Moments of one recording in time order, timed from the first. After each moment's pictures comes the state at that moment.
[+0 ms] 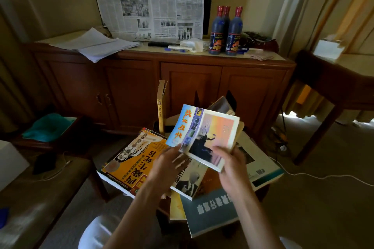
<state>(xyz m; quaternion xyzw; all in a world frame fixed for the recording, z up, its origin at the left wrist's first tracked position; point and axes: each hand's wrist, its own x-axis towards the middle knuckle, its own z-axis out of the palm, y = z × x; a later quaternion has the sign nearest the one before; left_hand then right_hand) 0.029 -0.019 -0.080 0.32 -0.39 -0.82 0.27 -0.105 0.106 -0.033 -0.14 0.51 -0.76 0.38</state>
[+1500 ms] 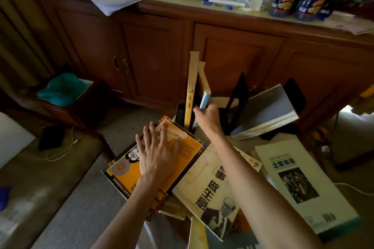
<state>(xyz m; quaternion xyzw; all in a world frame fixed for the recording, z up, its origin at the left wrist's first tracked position) 0.041 -0.149 -0.165 0.60 -0.78 -0.11 0.12 -0.127 -0.173 -0.103 -0.36 0.72 -0.52 0.29</state>
